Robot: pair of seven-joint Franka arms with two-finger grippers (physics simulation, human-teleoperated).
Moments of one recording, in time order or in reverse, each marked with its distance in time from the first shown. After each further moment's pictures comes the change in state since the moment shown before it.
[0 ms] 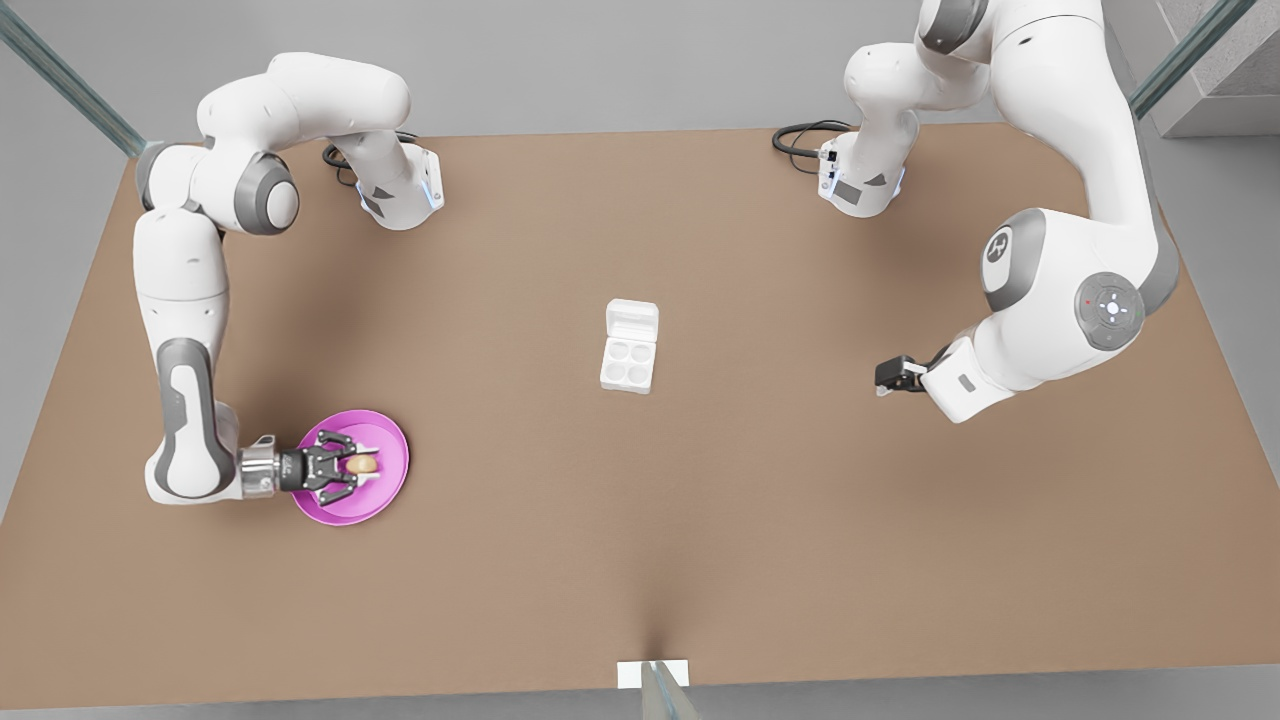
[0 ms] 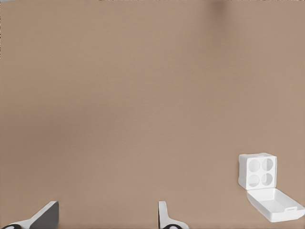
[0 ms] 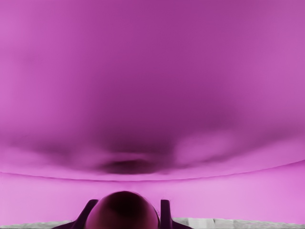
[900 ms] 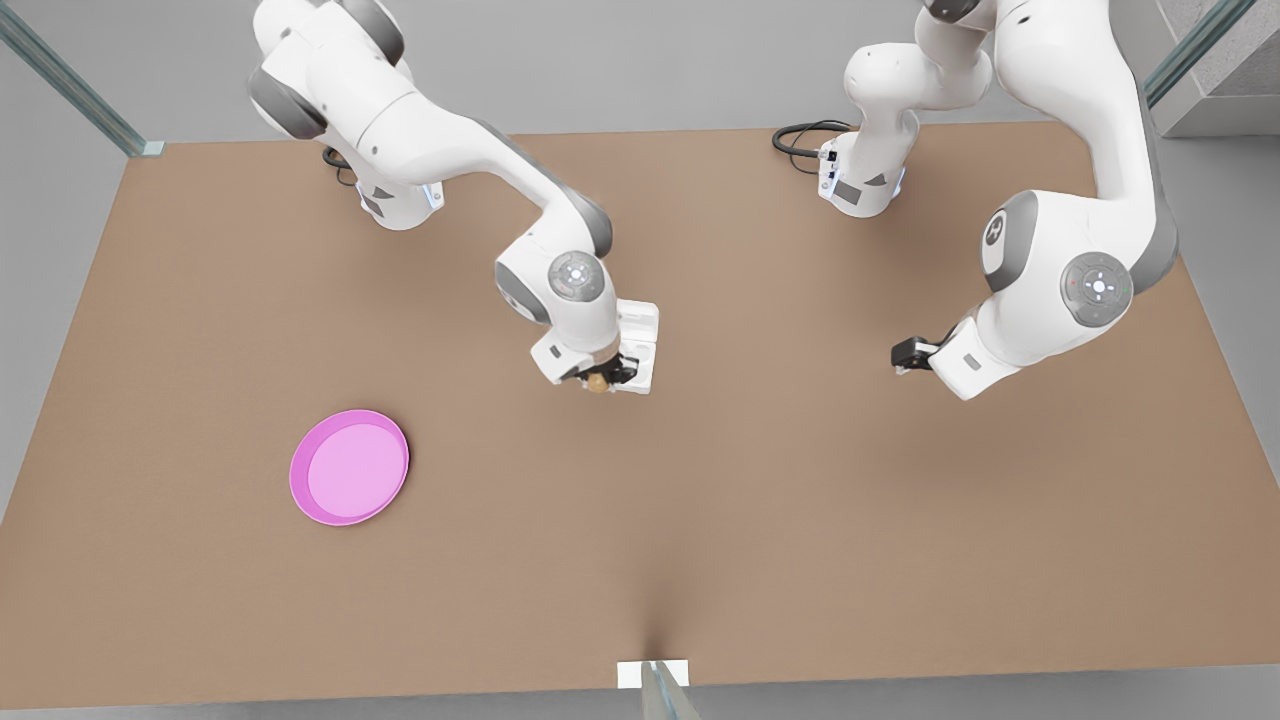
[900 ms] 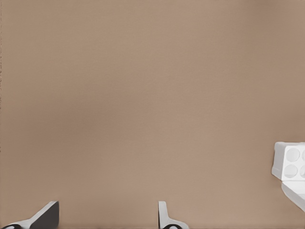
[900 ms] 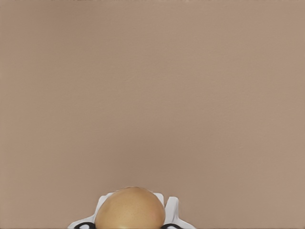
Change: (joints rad) left arm 0.014 -0.130 0.019 -0.217 0.086 0.035 -0.029; right arm 0.657 -0.409 0.444 -0.167 -1.204 0.593 0.403
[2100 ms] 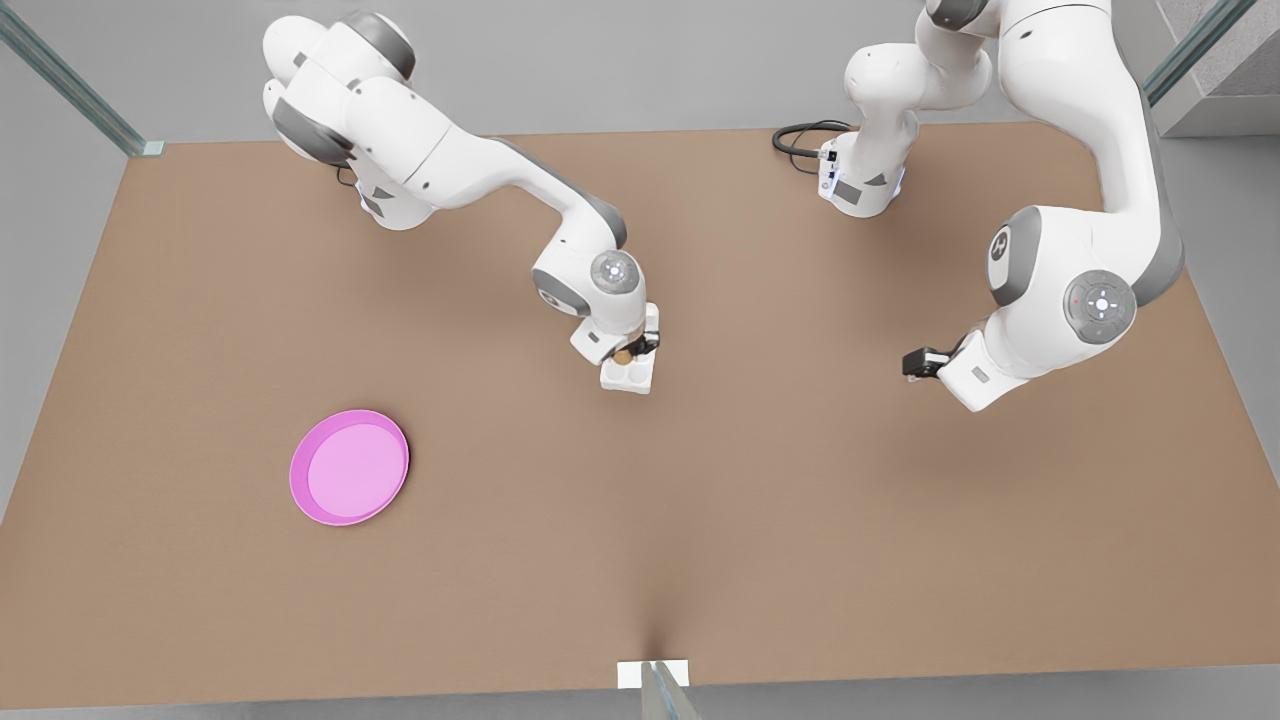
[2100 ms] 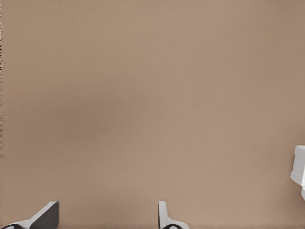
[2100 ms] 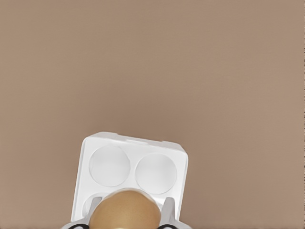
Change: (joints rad) left arm 0.016 0.027 0.005 0.001 0.041 0.002 -0.003; right arm 0.001 0.078 0.117 -0.163 -0.103 0.080 0.025
